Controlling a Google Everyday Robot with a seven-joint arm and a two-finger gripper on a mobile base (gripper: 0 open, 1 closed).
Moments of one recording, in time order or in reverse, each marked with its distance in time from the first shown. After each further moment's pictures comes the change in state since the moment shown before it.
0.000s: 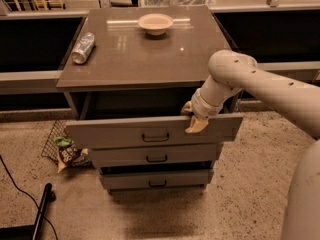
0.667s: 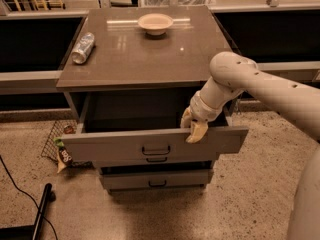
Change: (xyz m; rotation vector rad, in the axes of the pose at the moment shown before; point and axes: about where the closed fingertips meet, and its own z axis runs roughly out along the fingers) arm -0.014 0.014 0.000 -0.025 -0.063 -0.008
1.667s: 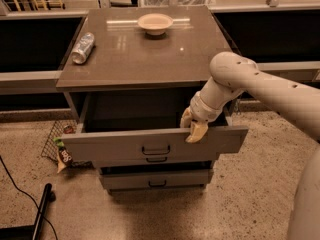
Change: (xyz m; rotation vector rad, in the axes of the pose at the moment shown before) arm 0.000 0.002 0.000 -0.007 -0.004 0.000
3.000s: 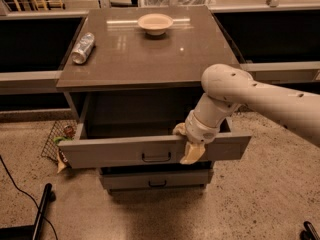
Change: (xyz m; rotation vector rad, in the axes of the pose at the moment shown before) arm -0.046 0.091 0.011 -0.183 0.001 0.116
